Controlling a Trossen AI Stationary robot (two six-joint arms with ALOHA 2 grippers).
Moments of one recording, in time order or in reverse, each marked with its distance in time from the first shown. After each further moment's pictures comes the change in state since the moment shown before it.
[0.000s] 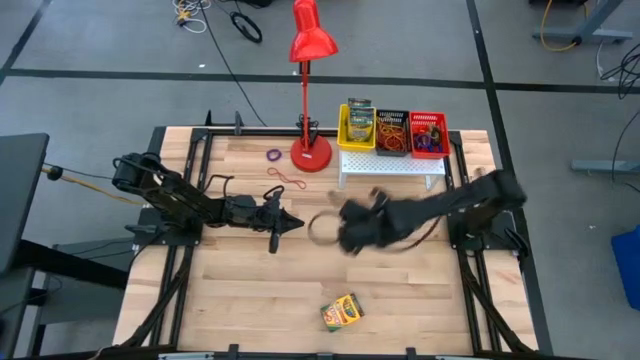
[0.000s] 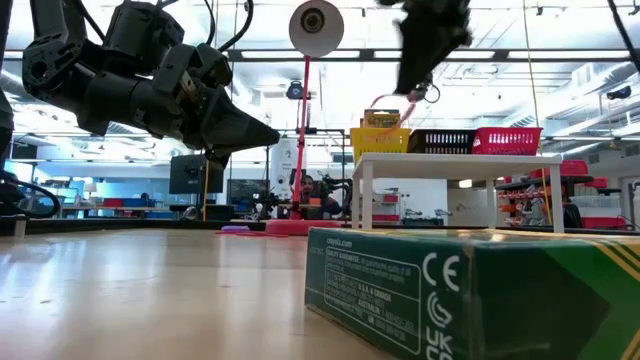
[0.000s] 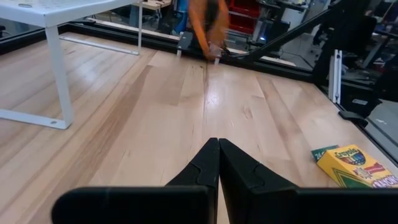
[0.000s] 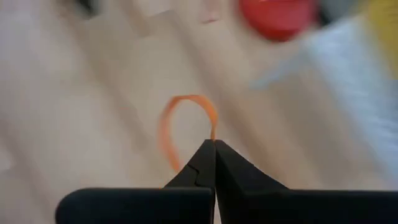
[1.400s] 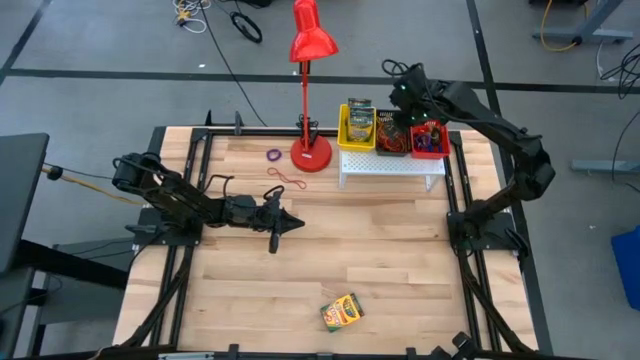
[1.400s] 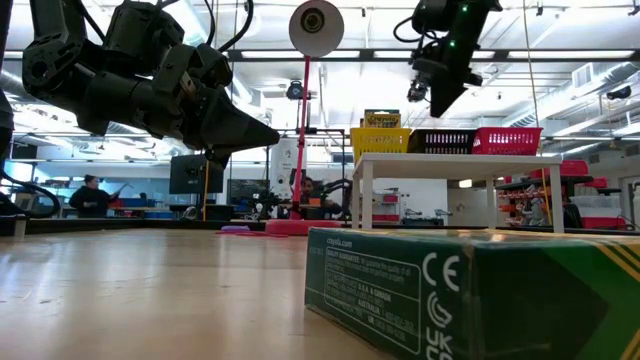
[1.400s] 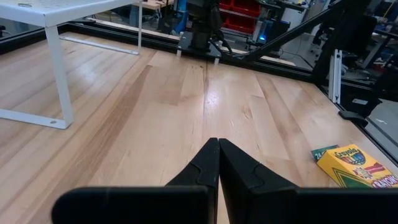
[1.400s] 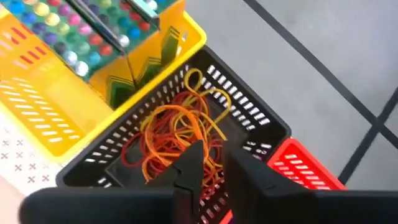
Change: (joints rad) left arm 0.000 0.000 0.000 -0.001 0.000 0.000; right arm -0.985 -0.229 0.002 0.046 -0.352 -0.683
